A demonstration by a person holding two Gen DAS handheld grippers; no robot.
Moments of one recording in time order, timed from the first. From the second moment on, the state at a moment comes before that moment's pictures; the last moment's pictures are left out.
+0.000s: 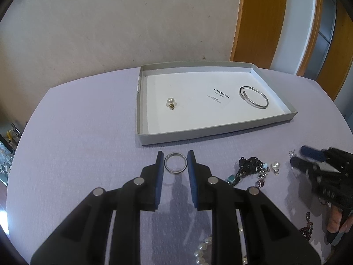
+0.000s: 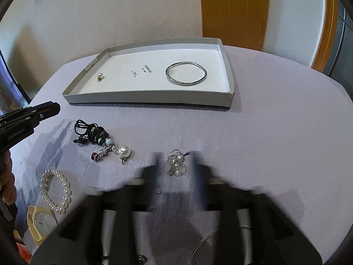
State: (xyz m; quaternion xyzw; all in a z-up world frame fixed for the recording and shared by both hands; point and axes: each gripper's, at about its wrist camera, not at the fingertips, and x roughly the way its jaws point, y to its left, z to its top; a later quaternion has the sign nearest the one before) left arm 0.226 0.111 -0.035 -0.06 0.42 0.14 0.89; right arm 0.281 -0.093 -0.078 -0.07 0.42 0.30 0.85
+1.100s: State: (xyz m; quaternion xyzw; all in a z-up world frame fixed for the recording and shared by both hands) left arm 0.216 0.113 -0.020 -0.07 0.41 0.15 0.90; right arm 0.279 -0.099 -0.030 -0.06 0.35 0.33 0.87
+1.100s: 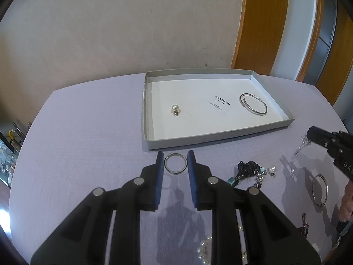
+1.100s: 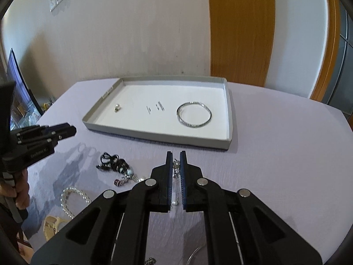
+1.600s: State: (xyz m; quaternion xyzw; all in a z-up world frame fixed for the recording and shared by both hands) left arm 0.214 0.111 -0.020 -0.06 0.41 0.15 0.90; right arm 0.276 -0.102 -0.031 -0.05 0.35 0.33 0.88
